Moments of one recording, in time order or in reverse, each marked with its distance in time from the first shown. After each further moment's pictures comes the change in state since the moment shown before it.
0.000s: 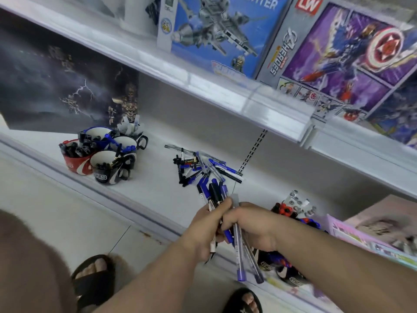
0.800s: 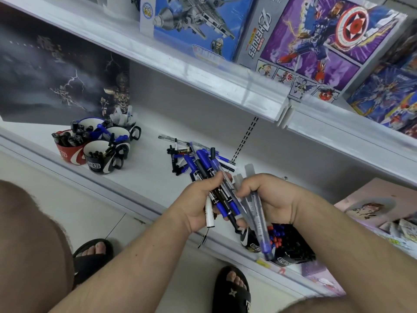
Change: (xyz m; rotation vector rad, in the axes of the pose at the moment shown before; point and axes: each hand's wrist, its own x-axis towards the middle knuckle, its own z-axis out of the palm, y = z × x) left_hand -0.018 0.026 0.022 -0.210 -0.226 0.050; right_hand -0.043 -0.003 -0.046 0.198 -0.166 0.052
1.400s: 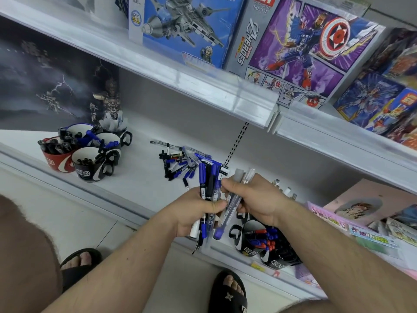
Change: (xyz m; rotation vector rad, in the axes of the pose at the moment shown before) left_hand 0.007 0.003 -0.014 0.501 -0.085 -0.023; right_hand 0.012 0.007 0.000 -0.169 0.333 -0.405
